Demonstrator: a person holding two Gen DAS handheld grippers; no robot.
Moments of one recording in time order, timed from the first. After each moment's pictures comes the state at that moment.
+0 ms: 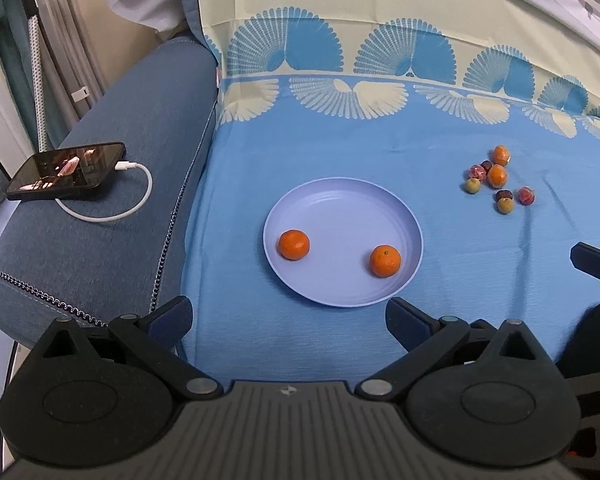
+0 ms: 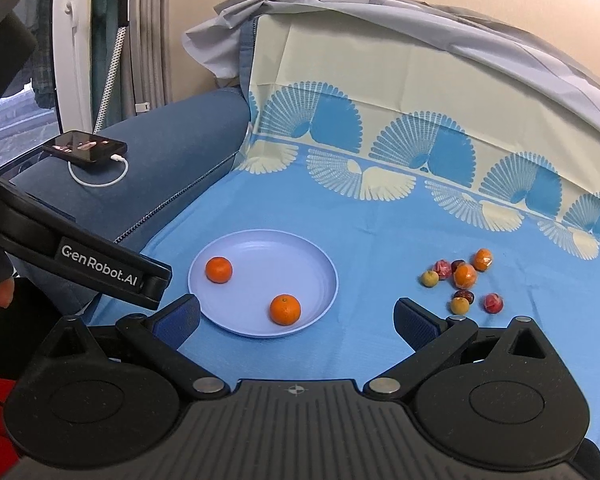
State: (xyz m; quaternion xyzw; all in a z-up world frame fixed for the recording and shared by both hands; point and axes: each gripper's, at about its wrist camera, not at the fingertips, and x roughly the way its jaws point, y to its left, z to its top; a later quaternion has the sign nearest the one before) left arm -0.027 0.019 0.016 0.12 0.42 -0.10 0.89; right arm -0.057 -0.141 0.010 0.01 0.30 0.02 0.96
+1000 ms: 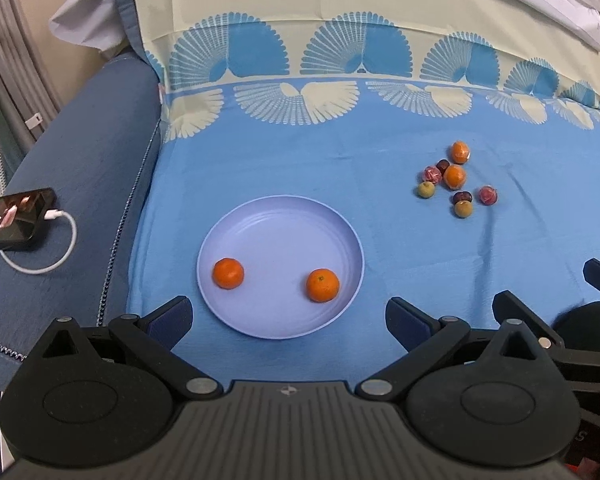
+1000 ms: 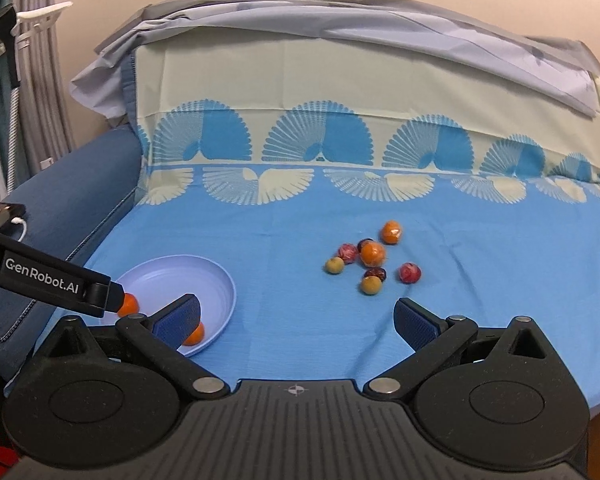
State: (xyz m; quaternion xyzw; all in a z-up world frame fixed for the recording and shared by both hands) left arm -0.009 -0.049 0.018 0.14 0.43 -0.14 0.88; right arm -0.067 -0.214 -0.006 0.10 0.27 -0.12 0.95
